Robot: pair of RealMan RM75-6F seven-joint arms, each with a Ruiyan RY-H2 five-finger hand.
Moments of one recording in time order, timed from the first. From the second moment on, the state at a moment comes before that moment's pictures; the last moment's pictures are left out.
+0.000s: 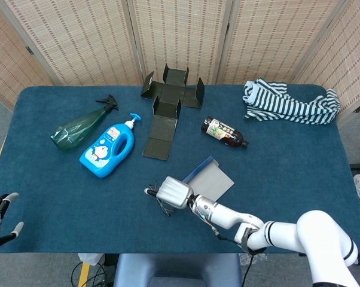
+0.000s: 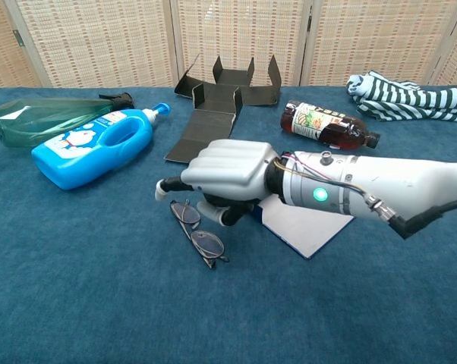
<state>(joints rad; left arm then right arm) -0.03 -1.10 -0.02 -1.59 1.46 1.51 0.13 1.04 -1.73 0.08 -1.24 -1.55 0.74 -0.25</state>
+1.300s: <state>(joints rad) -0.03 -1.10 -0.02 -1.58 1.49 1.52 0.11 1.00 -1.64 0.07 -1.41 -1.35 0.79 -0.47</state>
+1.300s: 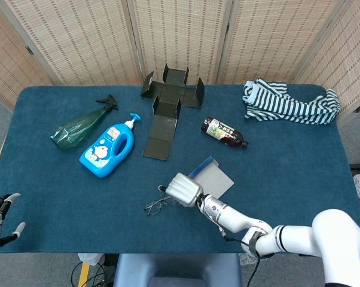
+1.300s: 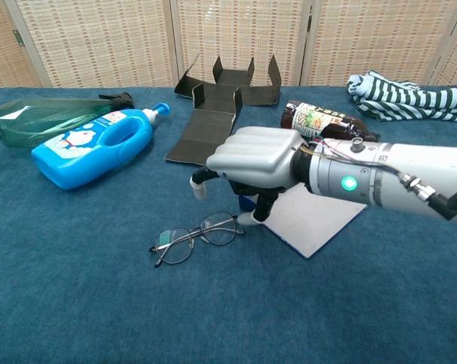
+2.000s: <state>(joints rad) -0.01 -1.10 -0.01 -1.57 1.49 1.53 0.09 1.03 -1.80 0.12 -1.29 -1.28 0.73 -0.47</state>
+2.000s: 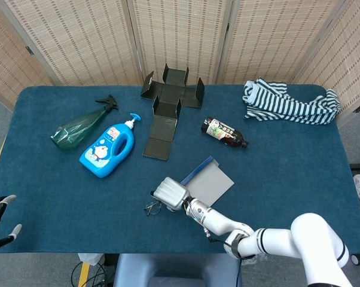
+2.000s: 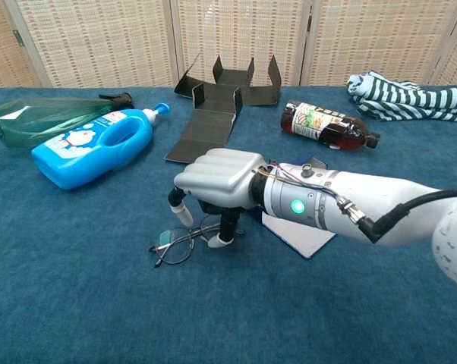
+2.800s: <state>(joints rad) 0.00 -1.10 -0.01 -1.56 1.49 1.54 0.08 1.03 -1.82 0.11 -1.27 -1.29 0.74 -0.47</state>
